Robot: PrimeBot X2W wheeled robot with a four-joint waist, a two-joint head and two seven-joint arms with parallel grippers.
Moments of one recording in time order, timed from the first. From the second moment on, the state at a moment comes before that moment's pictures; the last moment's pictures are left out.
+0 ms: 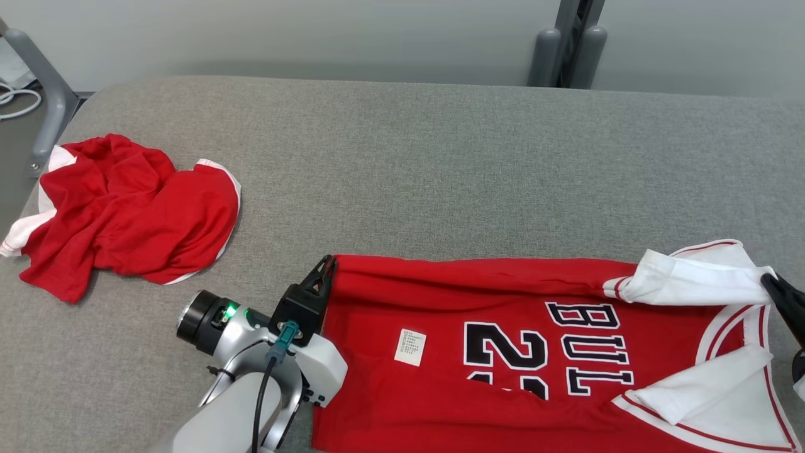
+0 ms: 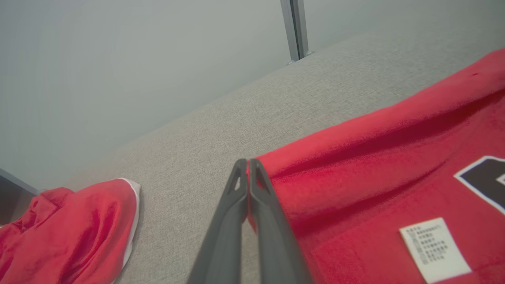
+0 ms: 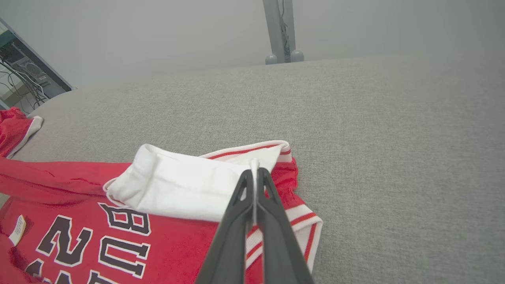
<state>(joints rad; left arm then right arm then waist) -0.52 0.27 -0.88 0.52 -0.42 0.29 -0.22 -0.33 -0.87 0.71 0.33 1.21 0.13 -0.22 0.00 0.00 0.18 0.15</state>
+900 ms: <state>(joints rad) -0.44 0.44 -1.04 0.29 -0.34 0.25 -0.03 -0.19 -1.04 0.69 0.16 1.35 0.13 -0.01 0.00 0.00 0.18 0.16</state>
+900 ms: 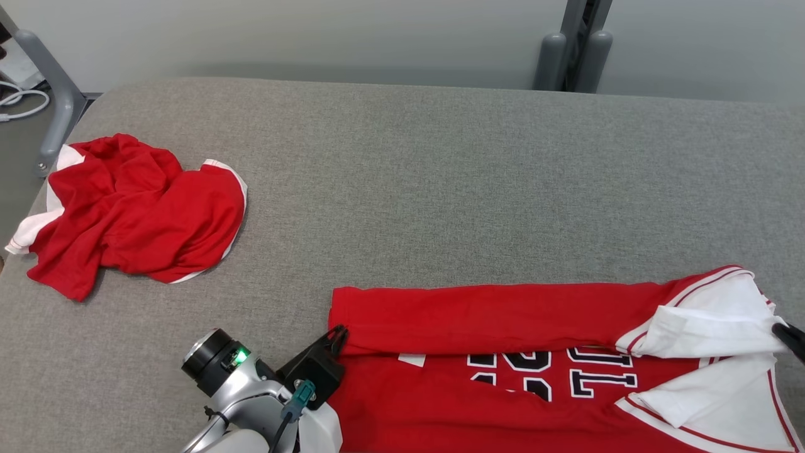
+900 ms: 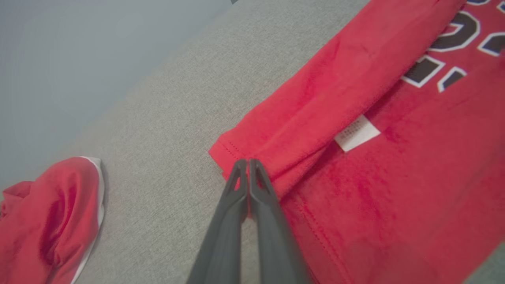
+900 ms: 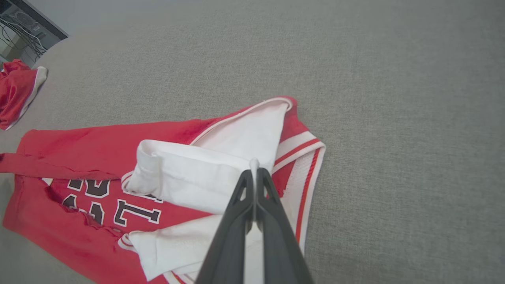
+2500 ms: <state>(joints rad) -0.42 0.48 -0.97 0.16 -0.43 0.36 0.01 -0.16 -1.03 0.54 0.21 1.34 0.13 -0.01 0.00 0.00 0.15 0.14</state>
